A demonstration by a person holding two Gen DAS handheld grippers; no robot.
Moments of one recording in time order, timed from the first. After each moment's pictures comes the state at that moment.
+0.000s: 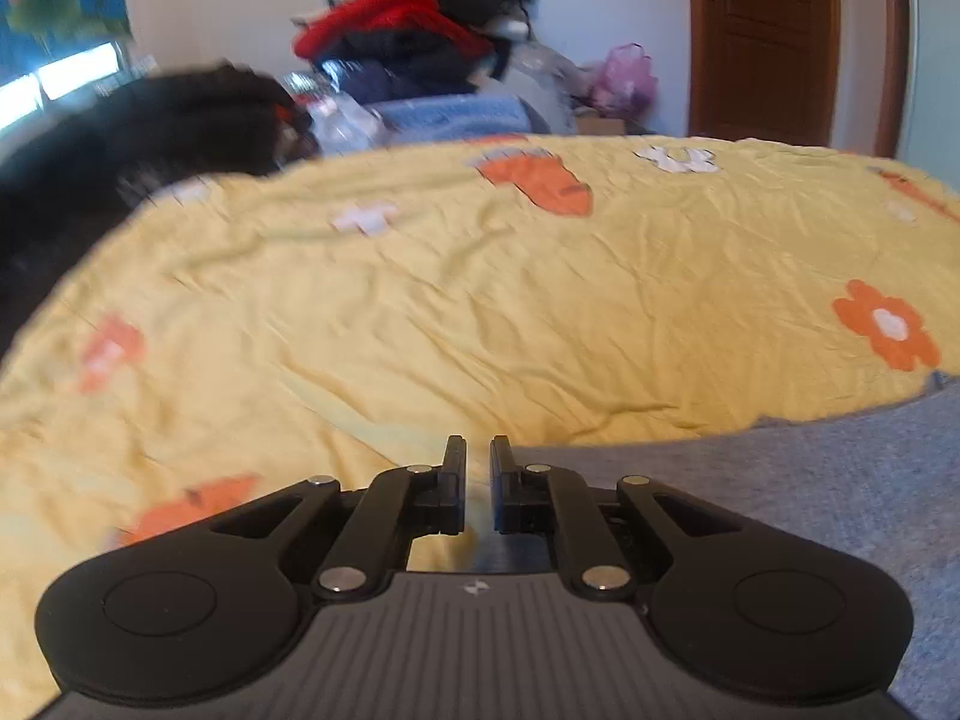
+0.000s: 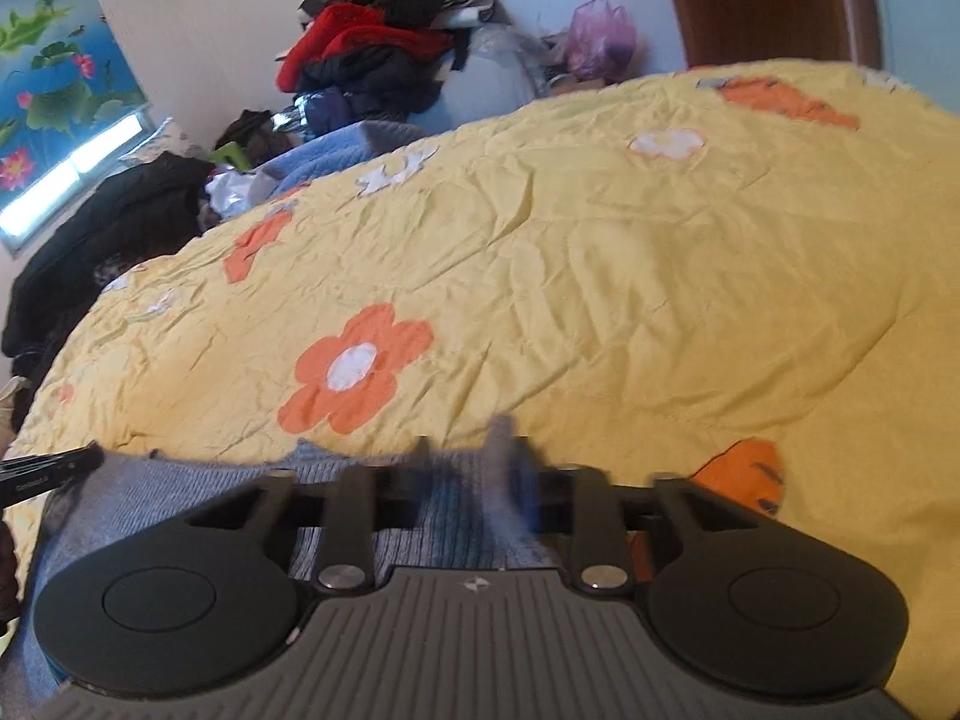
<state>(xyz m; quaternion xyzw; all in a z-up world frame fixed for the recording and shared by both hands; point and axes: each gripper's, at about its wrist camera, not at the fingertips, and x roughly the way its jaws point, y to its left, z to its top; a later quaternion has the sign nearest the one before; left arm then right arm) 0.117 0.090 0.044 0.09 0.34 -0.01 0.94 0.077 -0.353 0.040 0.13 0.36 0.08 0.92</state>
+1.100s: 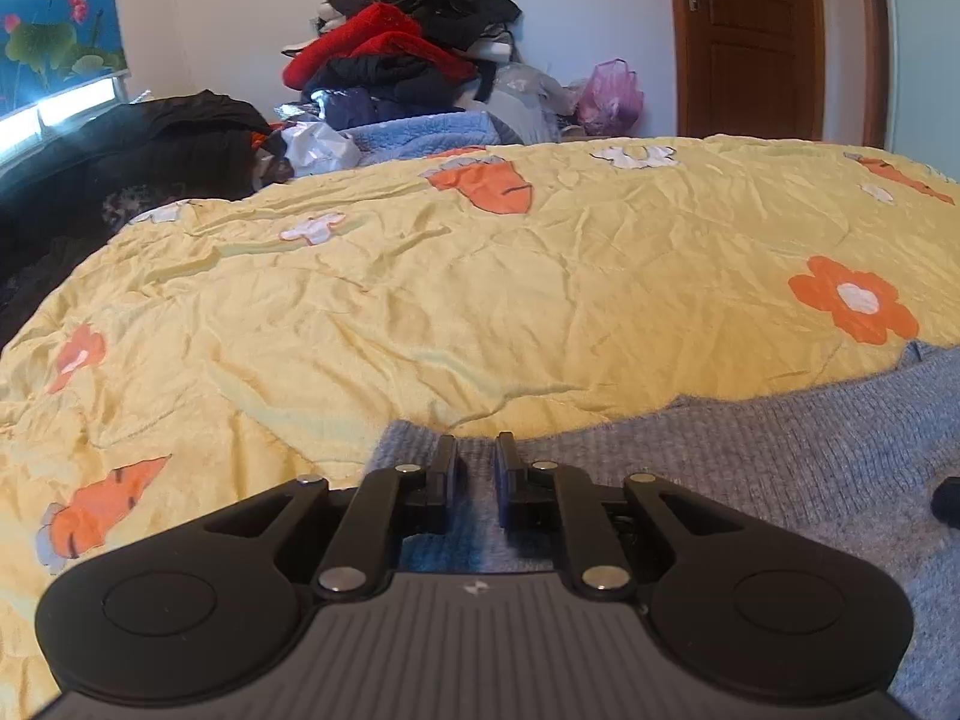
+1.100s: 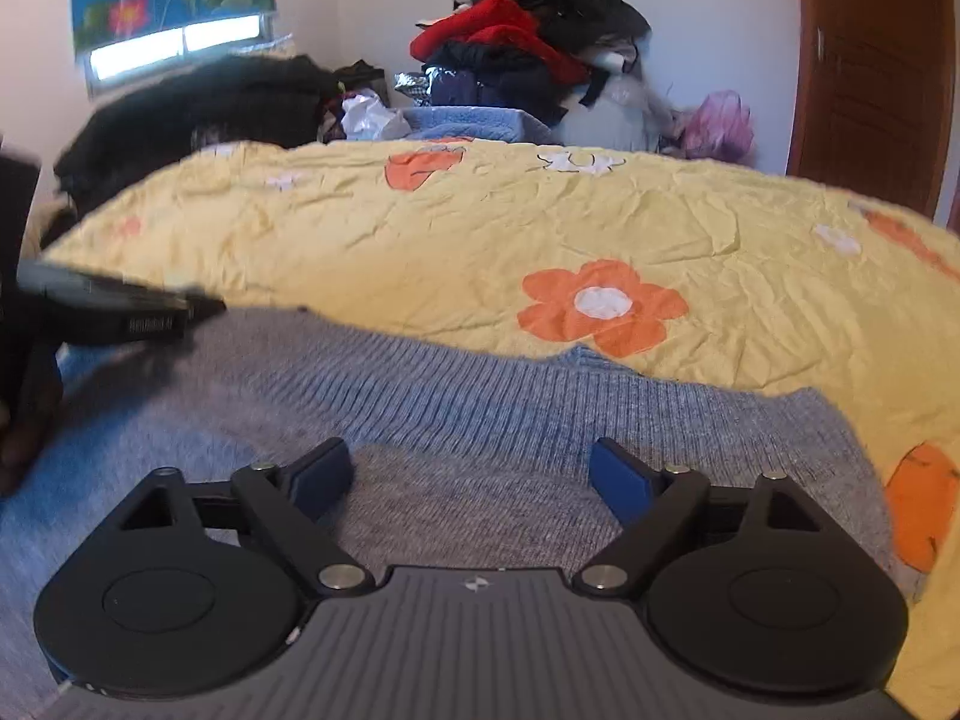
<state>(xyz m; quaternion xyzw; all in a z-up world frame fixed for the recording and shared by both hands) 0.106 0.048 0.015 0.08 0.32 -0.01 0.94 0.031 -0.229 0.019 0.01 0.34 0.17 0.93</state>
